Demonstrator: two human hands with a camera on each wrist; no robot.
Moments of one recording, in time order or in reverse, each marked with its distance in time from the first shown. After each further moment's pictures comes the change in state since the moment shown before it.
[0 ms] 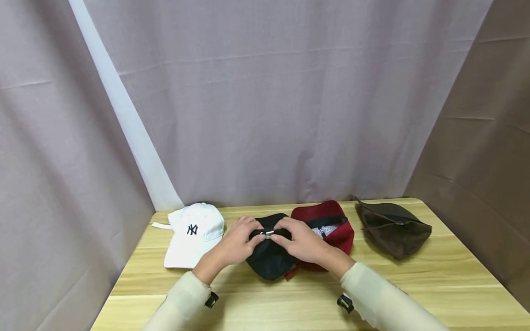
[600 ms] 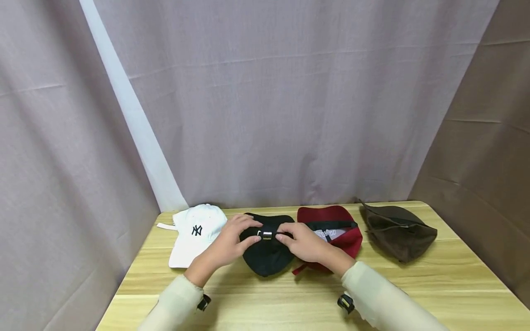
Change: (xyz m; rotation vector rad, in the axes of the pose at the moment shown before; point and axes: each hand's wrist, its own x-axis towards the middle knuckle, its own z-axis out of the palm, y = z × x) left_hand -0.019 -0.013 -0.018 -0.016 0.118 0.067; right_hand 0.006 -0.001 -0.003 0.079 -0.101 0.035
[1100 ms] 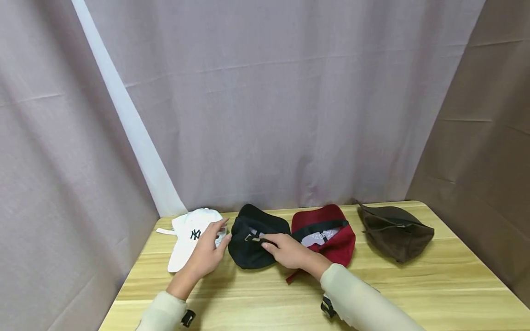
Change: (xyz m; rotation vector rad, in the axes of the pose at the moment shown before) left_hand -0.034 -0.035 -0.004 0.060 0.228 -0.227; right_hand 0.016 0.018 0.044 -0.024 -0.075 -0.005
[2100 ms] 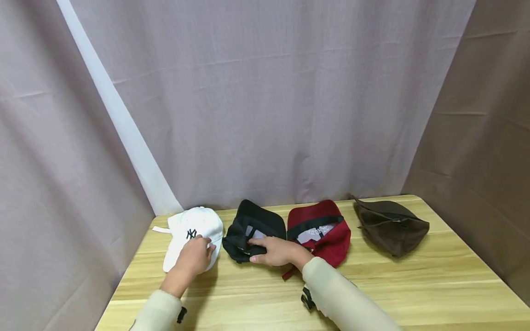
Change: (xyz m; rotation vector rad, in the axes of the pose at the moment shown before) left_hand -0.012 -0.013 -0.010 0.451 -0.241 -0.178; right_hand 0.013 0.007 0.014 -0.097 -0.273 0.139
